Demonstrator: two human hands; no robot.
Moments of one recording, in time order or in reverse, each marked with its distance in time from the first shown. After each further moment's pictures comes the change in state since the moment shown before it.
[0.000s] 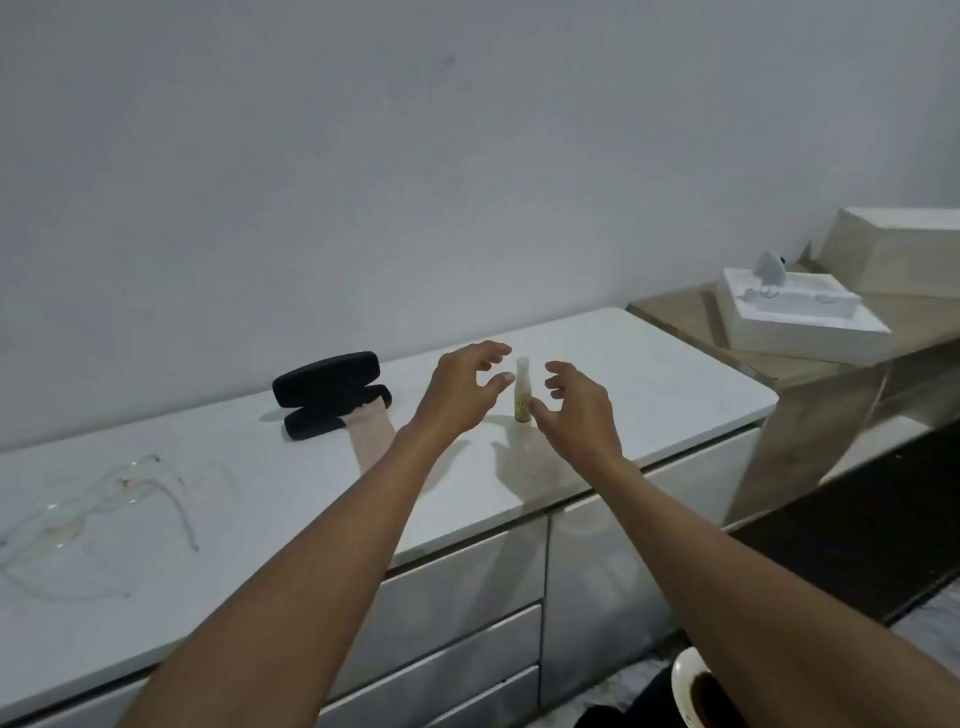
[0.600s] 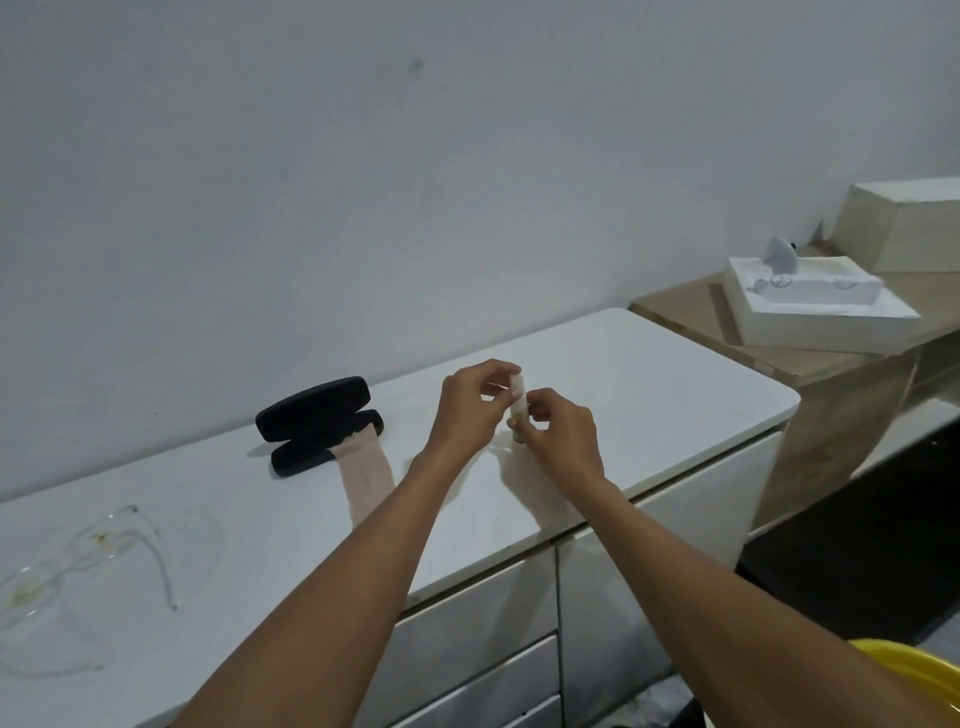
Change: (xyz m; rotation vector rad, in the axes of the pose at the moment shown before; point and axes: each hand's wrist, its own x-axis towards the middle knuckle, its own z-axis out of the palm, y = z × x) left_hand 0.024 -0.009 0.030 -0.133 0.029 -0.037; right_hand 0.018 0.021 0.030 0.182 -0.025 0.051
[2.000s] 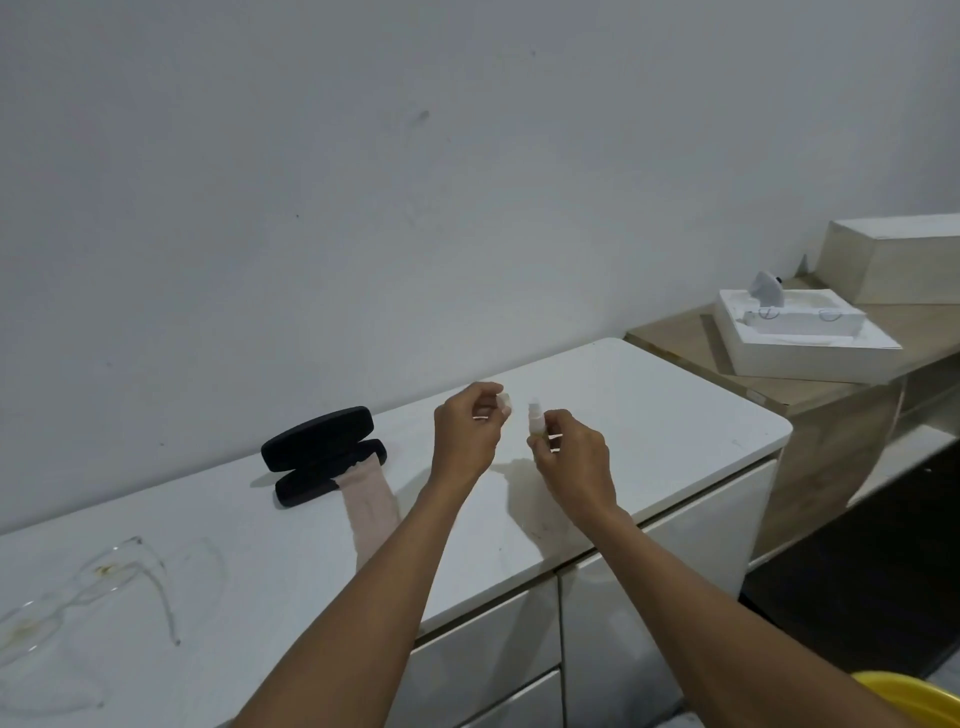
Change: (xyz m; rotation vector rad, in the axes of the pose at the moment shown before) left_hand 0.003 0.000 0.002 -0.088 0.215 -0.018; right_hand 0.006 0.002 -0.004 -0.095 0.140 -0.041
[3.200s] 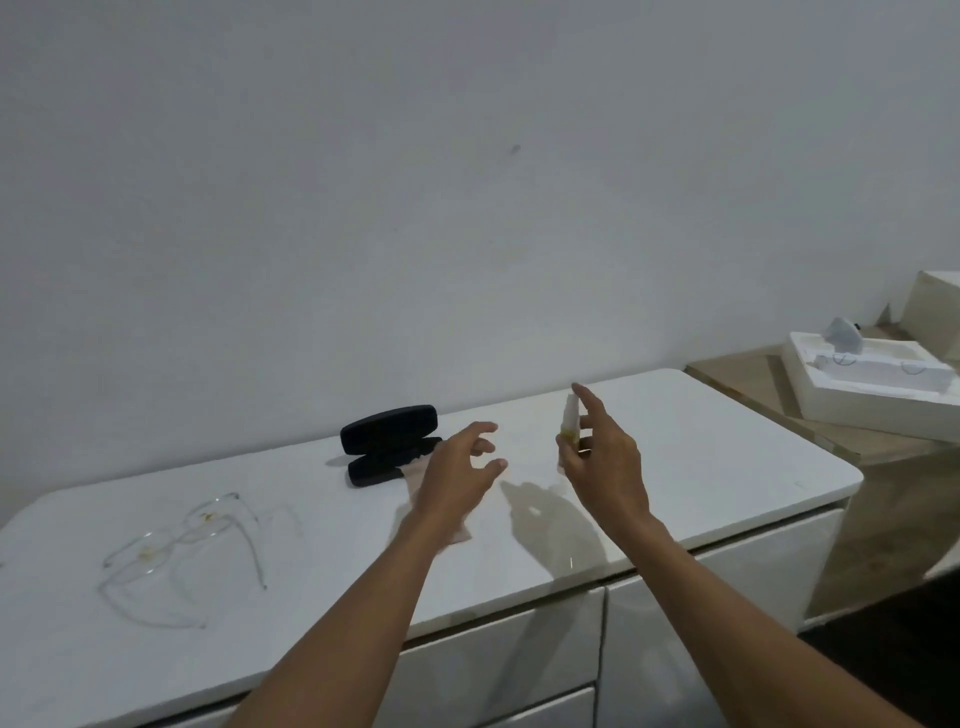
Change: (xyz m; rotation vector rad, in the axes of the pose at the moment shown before) left_hand -0.038 -0.034 -0.085 0.225 -0.095 -0.102; right_hand -0.014 -0.046 -0.002 0.036 -0.046 -0.188
